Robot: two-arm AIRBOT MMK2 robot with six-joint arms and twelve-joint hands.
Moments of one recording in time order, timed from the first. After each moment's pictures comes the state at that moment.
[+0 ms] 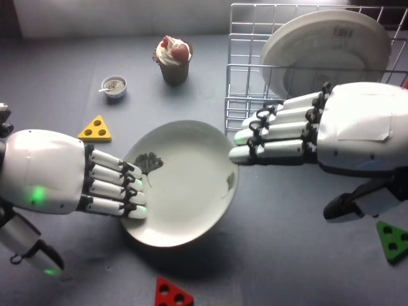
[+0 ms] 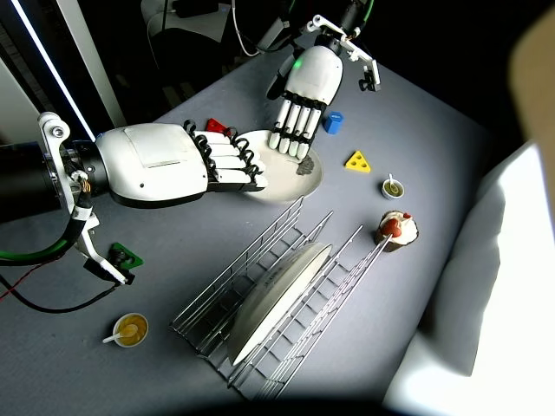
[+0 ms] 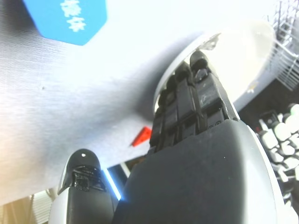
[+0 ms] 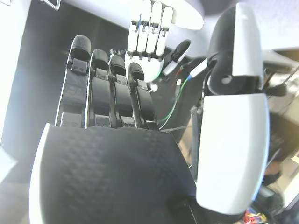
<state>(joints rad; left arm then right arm) 0.64 -1.07 1.55 1.63 -0.99 0.17 -0.49 -0.96 1.09 -0.85 0.63 -0.40</state>
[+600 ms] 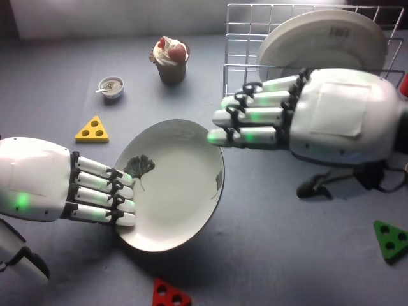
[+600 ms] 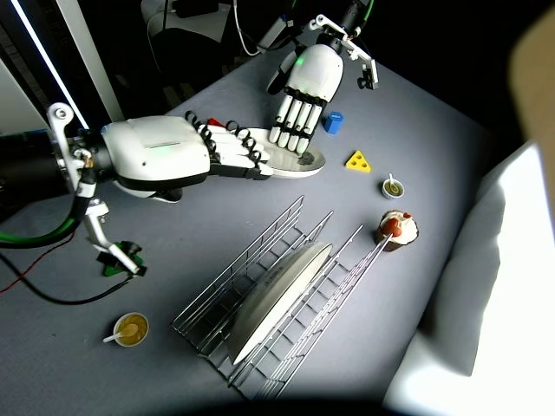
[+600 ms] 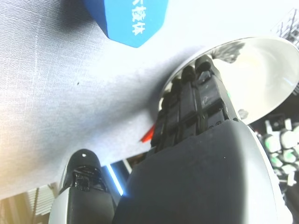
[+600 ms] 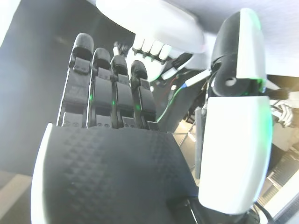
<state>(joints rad) 0.70 -1.06 1.58 1.58 -1.02 0.19 -0.48 -1.03 1.08 -0.71 0.59 -0.69</state>
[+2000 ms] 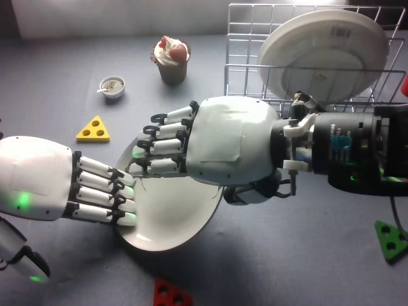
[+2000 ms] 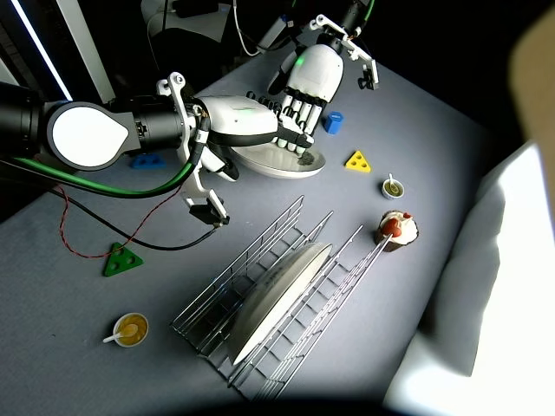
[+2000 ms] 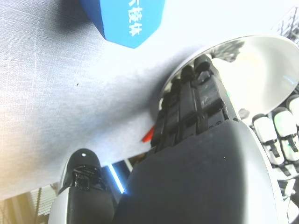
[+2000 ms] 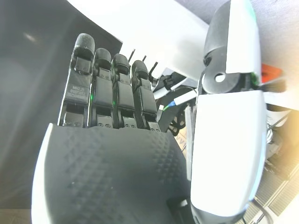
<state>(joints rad) 0.69 -1.07 1.59 1.60 -1.02 0.19 -0.37 -1.32 1.18 -0.79 0.36 -0.76</state>
